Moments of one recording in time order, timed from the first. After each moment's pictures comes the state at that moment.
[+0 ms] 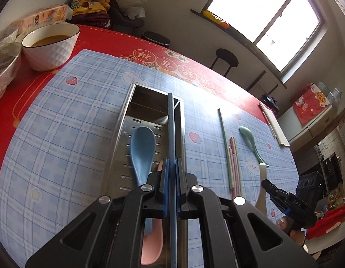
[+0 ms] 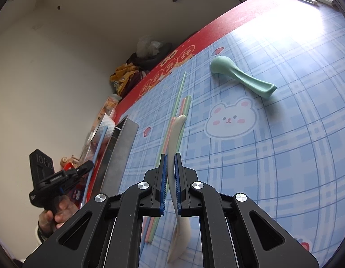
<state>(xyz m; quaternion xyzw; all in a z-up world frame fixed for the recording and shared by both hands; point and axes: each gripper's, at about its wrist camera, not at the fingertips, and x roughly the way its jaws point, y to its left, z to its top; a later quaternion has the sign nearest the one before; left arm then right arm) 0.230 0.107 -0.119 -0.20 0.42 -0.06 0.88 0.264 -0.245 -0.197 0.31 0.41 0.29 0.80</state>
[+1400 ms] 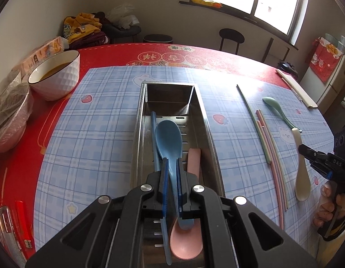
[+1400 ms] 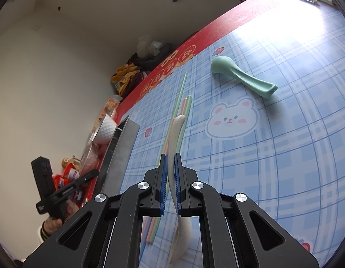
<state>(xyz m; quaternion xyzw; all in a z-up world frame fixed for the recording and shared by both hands) 0.213 0.090 -0.122 -0.04 0.43 -0.03 0.90 0.262 -0.245 -0.196 0.32 0.41 0.29 0.80</state>
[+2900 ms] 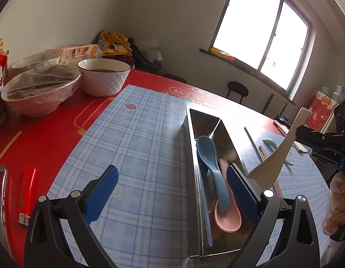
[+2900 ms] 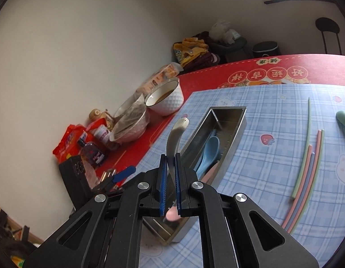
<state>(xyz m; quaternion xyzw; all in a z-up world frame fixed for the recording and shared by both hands) 0.134 0.171 -0.136 -0.15 0.29 0.00 0.95 0.224 -0.063 -0.085 0.14 0.39 0.44 0.80</state>
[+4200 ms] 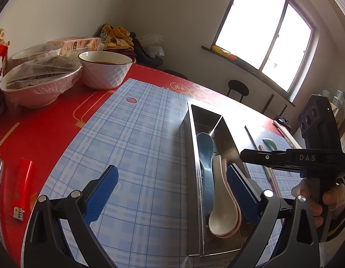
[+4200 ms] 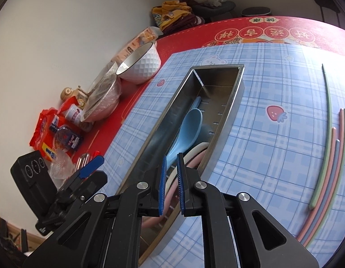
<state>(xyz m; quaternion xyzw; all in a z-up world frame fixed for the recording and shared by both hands) 0.136 0.172 -0.142 -0.17 0.30 0.00 0.94 0.266 -0.024 -0.147 0.11 0.48 0.40 0.77</state>
